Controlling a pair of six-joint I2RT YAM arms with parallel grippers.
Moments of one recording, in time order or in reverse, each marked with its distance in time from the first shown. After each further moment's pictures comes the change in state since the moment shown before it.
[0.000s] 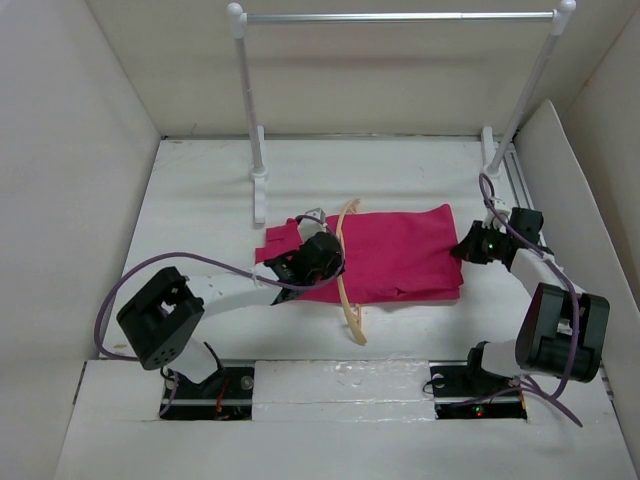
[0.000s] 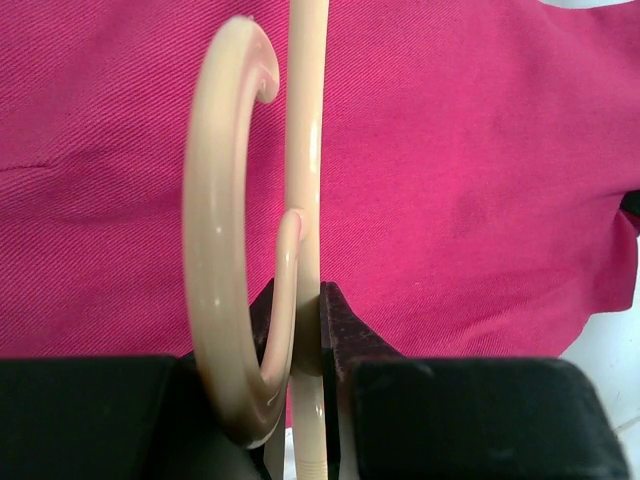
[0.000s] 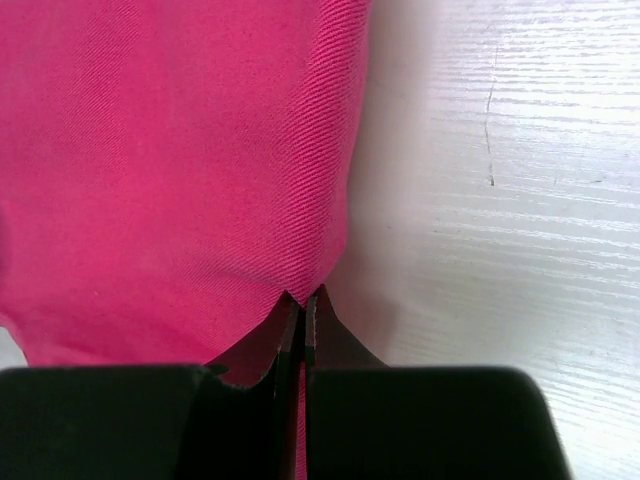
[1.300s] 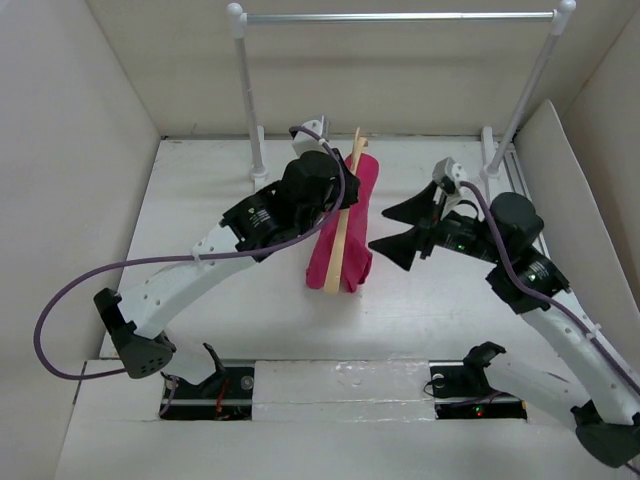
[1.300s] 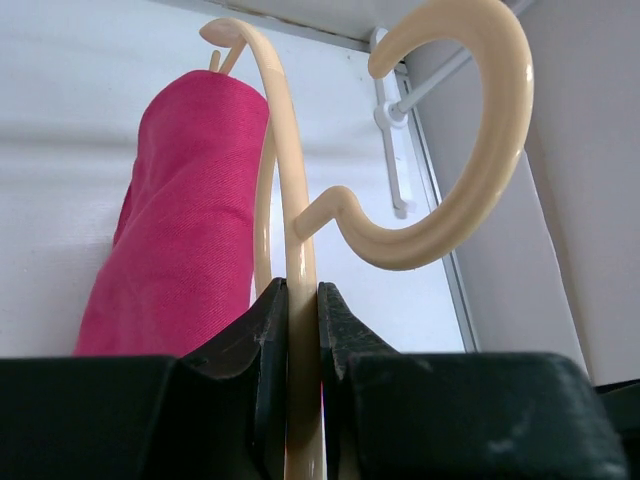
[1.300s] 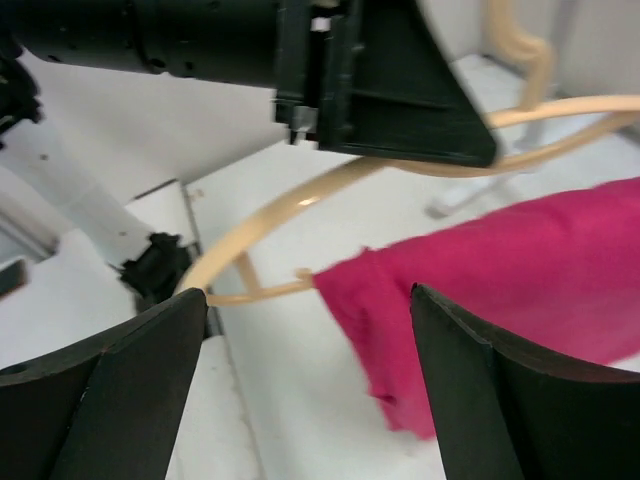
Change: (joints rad) left arm -0.047 -0.077 0.832 -0.579 -0.095 0.177; right arm 0.804 -0.494 0.366 0.029 0.010 0.210
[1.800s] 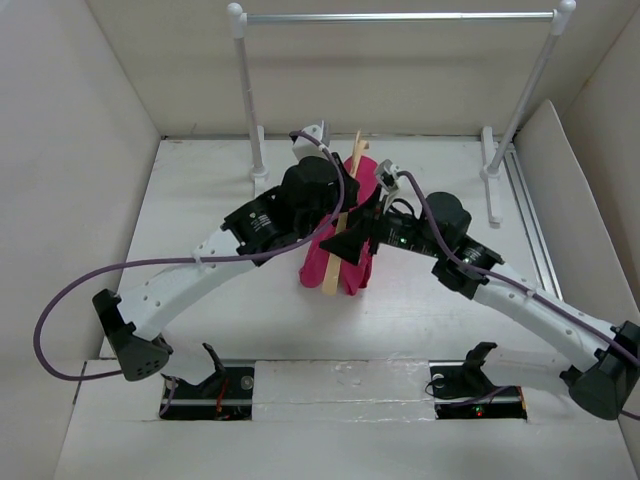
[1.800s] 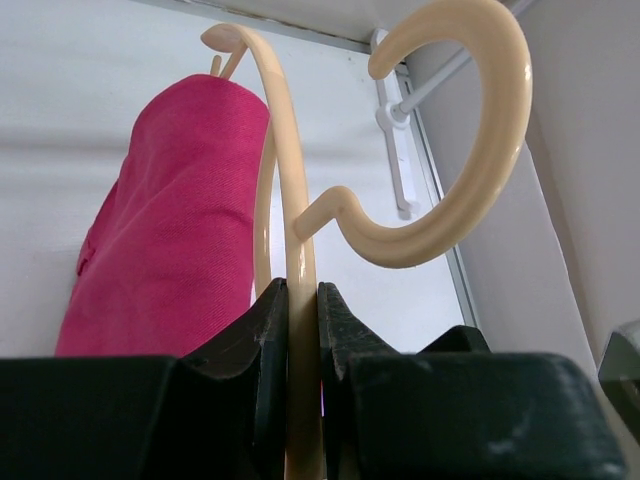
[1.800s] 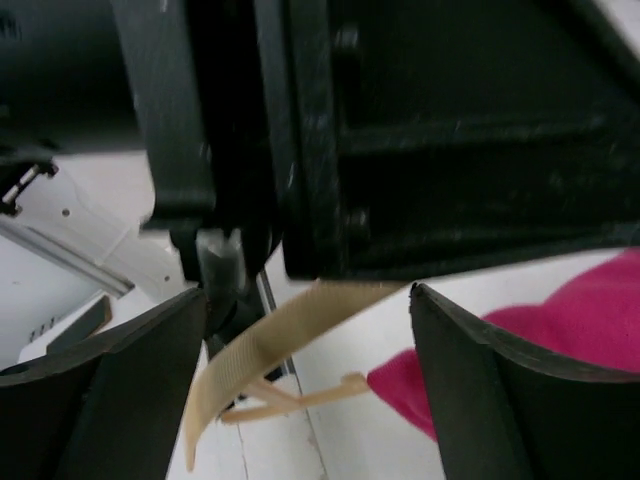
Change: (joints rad) left arm 0.000 -0.019 -0.047 0.053 -0.002 0.022; right arm 0.275 0.252 -0.066 0.311 0.155 0.251
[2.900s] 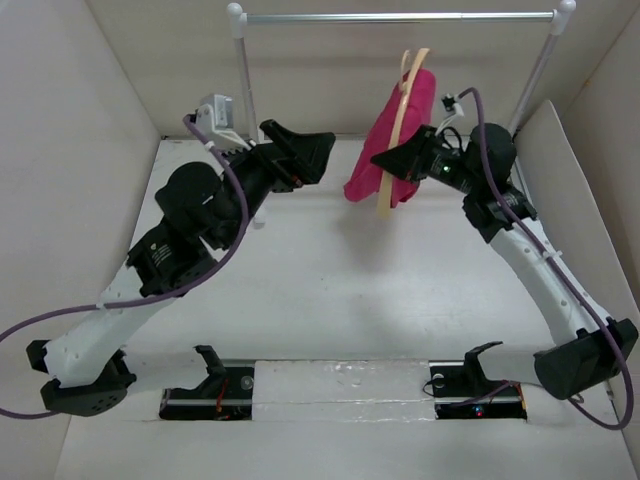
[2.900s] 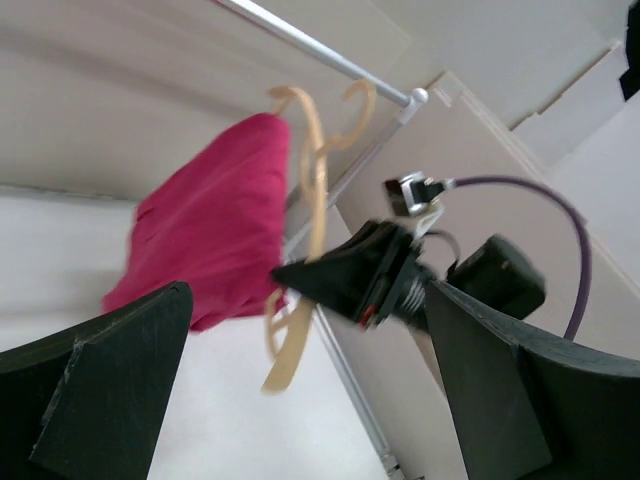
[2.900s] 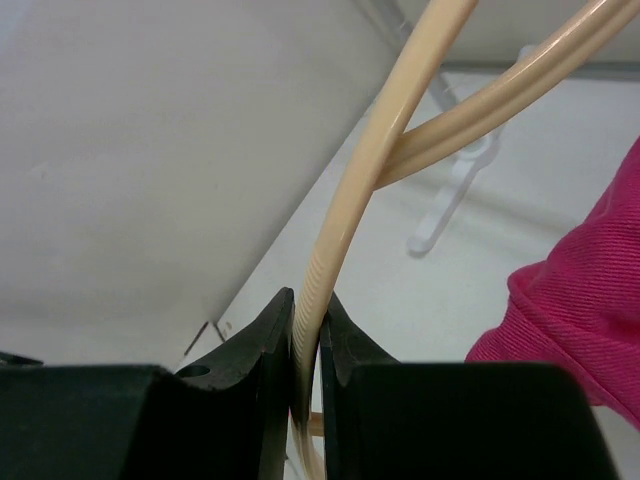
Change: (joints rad) left arm -0.001 -0.273 0.045 0.189 0.007 0.138; right arm -0.392 0.161 0.334 -0.195 -0.084 0.198
